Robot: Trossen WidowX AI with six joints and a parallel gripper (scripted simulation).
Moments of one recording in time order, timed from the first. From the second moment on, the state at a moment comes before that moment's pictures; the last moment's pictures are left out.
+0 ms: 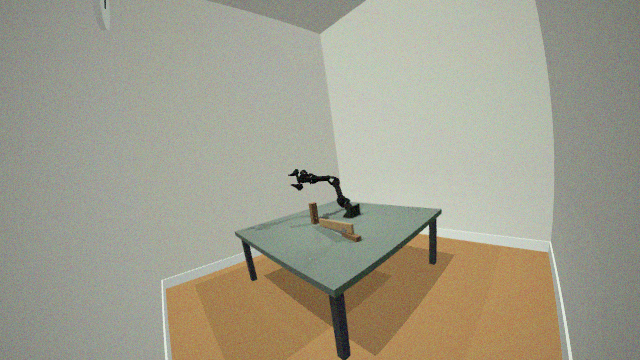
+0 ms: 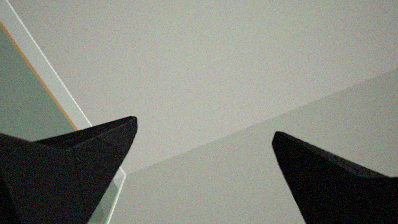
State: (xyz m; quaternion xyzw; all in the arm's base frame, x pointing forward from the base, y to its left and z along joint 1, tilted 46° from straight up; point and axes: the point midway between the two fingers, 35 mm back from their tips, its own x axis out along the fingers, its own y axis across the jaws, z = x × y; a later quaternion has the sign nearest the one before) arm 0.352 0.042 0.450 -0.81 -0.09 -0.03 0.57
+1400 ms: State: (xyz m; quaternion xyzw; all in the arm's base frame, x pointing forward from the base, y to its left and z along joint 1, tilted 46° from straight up) arm 0.324 0.083 0.018 -0.64 0.66 0.20 0.33
